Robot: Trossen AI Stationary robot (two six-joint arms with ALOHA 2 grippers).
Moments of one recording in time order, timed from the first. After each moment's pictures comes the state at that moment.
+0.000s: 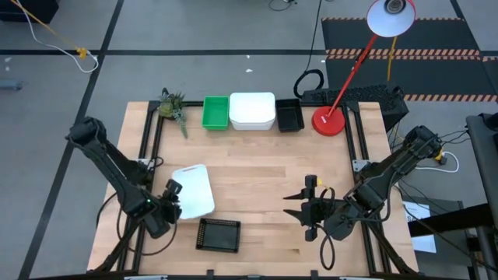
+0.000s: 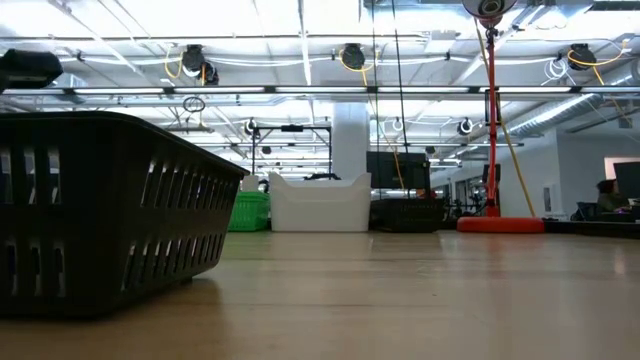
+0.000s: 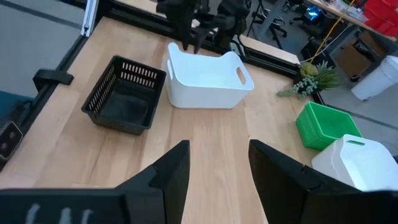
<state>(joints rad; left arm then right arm) -0.90 1.30 0.76 -0.99 -0.32 -0.34 0.69 1.35 1.19 -0.52 0.73 0.16</state>
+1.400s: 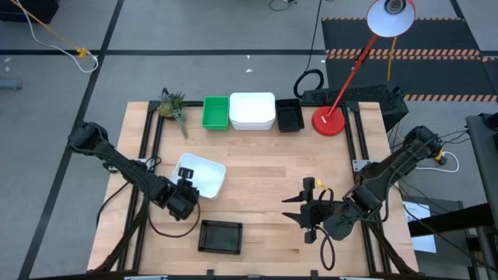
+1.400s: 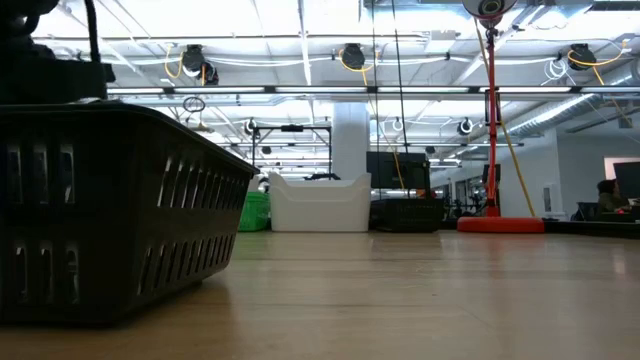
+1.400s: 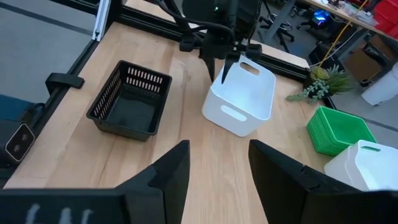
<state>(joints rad) -0.57 1.35 0.67 -0.76 -0.39 -0.26 0.69 1.35 1.15 -0.45 0.70 0.14</state>
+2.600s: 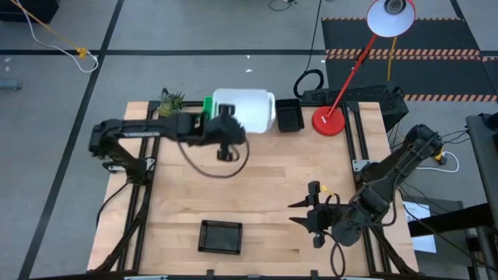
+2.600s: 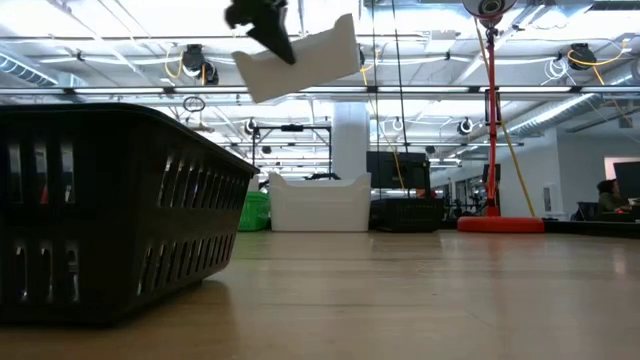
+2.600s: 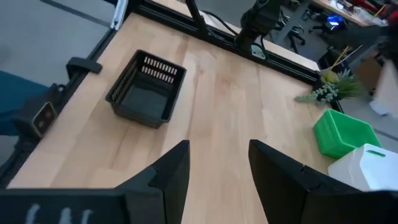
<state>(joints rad) 0.06 1.58 1.57 -0.85 -0.41 0.46 0.75 1.33 1.15 -0.51 0.70 0.14</state>
